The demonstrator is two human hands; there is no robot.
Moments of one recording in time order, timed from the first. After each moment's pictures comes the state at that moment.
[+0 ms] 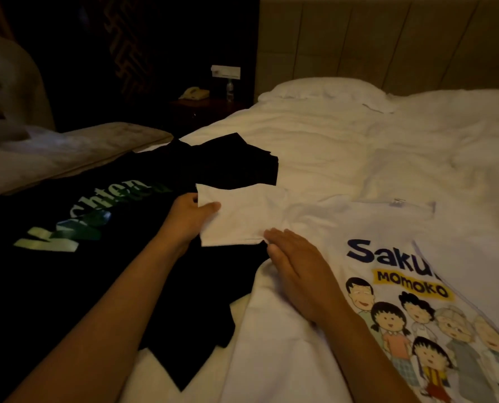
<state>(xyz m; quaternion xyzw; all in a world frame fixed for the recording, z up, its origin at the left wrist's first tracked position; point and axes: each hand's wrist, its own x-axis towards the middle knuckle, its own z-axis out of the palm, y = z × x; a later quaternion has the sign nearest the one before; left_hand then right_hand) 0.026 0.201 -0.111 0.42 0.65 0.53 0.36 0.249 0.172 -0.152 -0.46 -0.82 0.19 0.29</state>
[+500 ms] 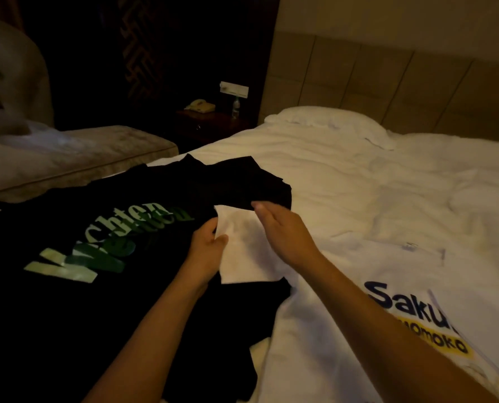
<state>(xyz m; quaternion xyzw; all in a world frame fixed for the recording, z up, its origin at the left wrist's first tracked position) 0.018 0.204 -0.125 0.41 0.58 0.59 0.38 0.157 0.236 -0.068 -0.46 -0.80 0.25 0.31</state>
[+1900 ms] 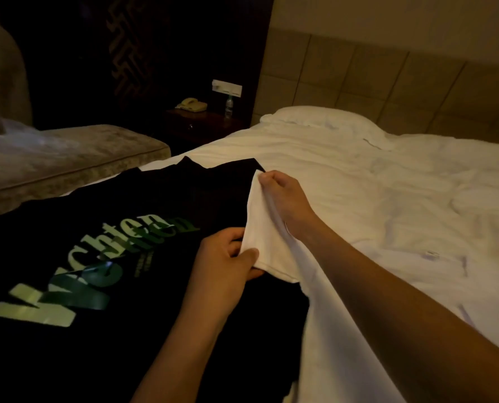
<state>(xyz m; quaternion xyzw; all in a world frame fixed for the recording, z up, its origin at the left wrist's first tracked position) 0.024 0.173 -0.091 0.41 0.51 0.62 0.44 0.109 0.327 -0.061 -0.43 -0.69 0.36 0.46</state>
